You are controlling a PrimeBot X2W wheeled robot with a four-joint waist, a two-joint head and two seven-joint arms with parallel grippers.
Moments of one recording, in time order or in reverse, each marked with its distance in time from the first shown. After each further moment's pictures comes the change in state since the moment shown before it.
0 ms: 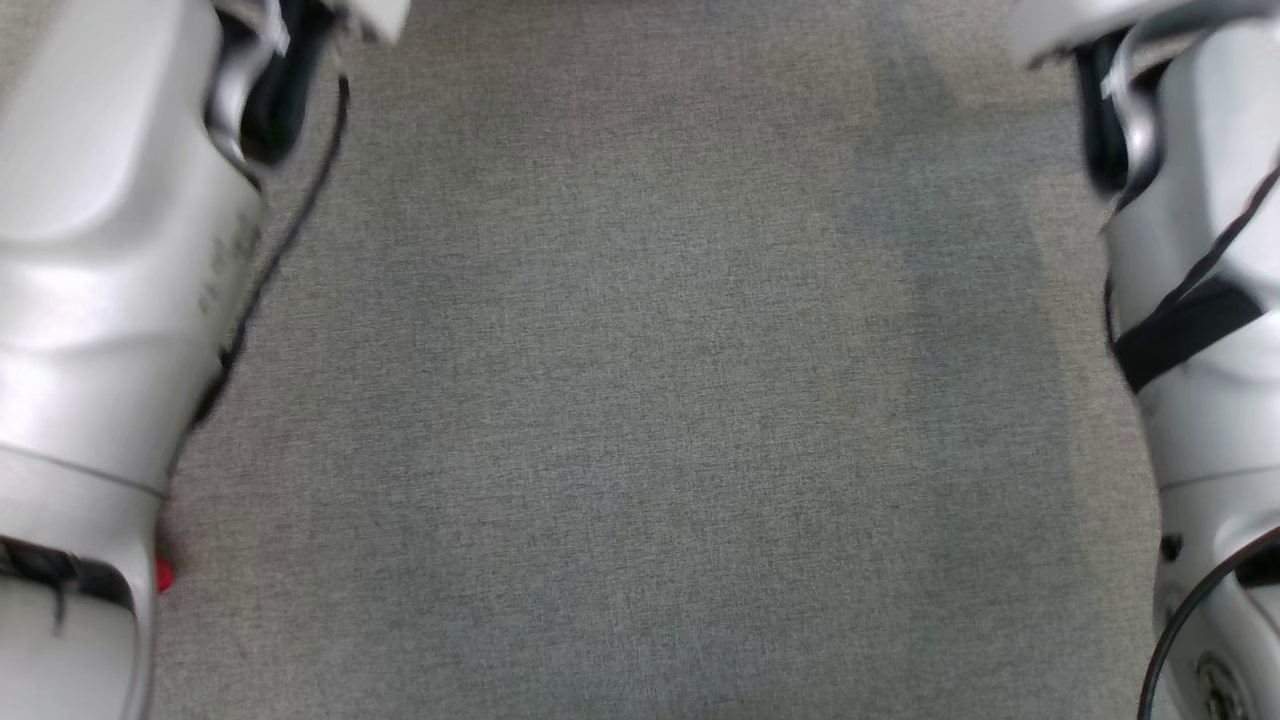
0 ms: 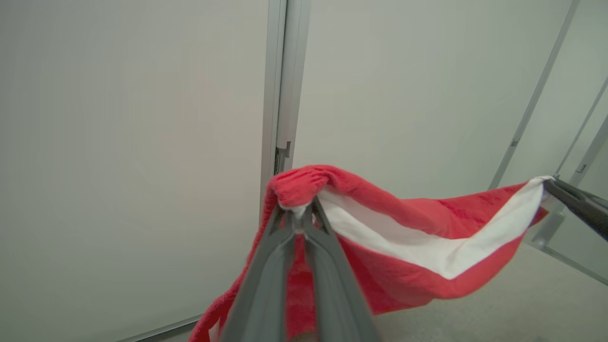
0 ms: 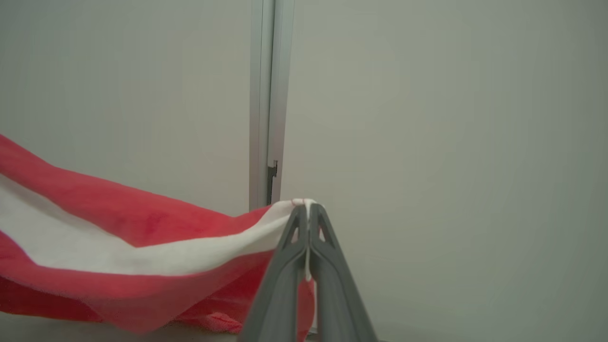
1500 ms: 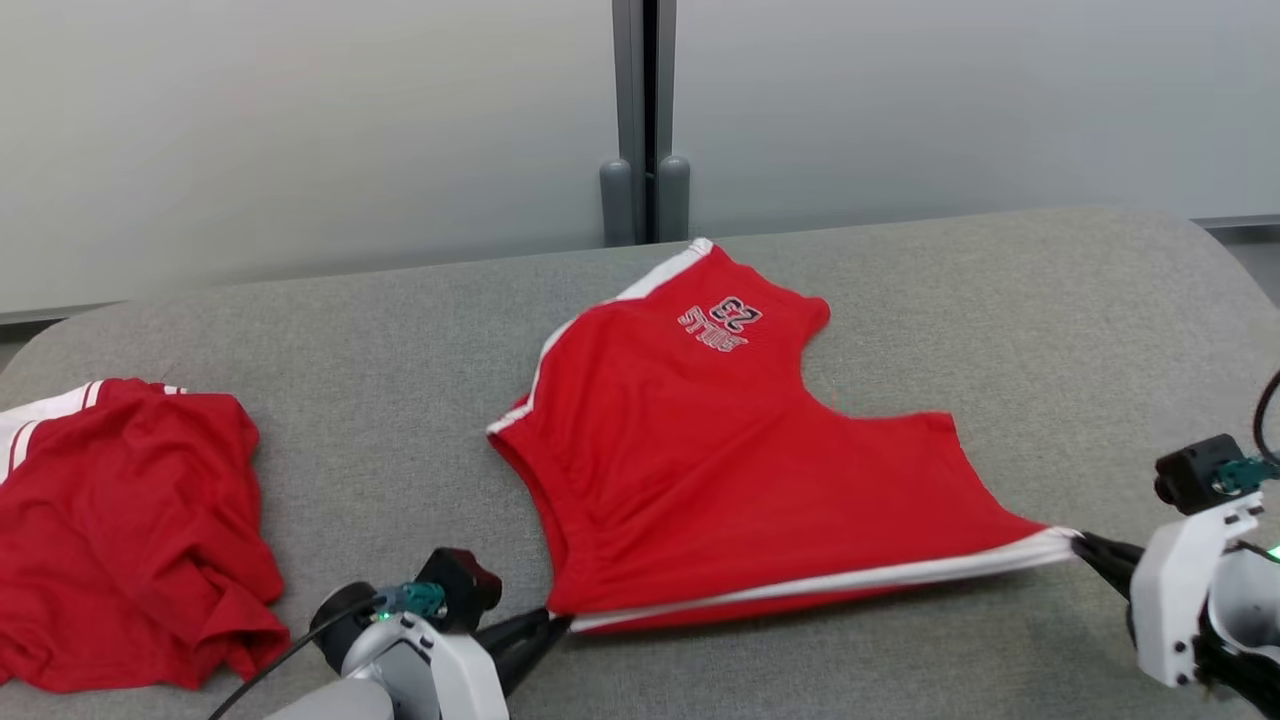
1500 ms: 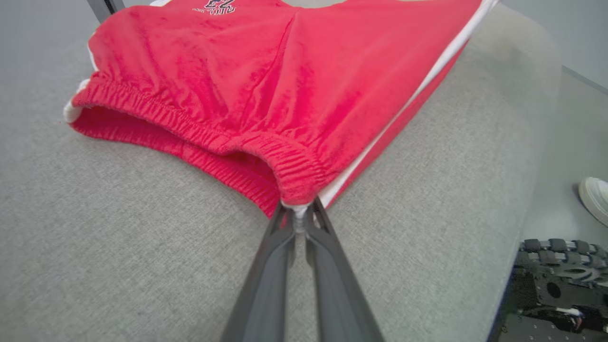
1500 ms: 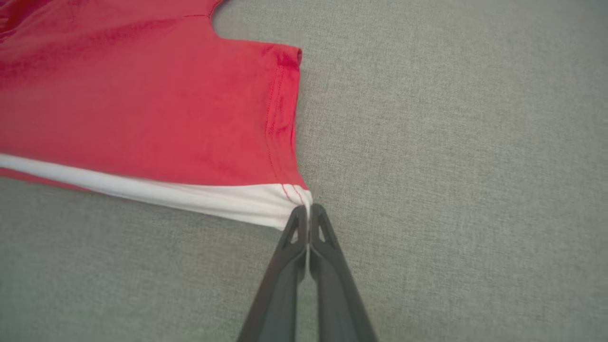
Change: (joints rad) left arm 0.746 0.175 -0.632 -0.190 -0.121 -0.025 0.069; right arm 0.675 -0.638 0.849 -0.180 0.968 0.001 0.489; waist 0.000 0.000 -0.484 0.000
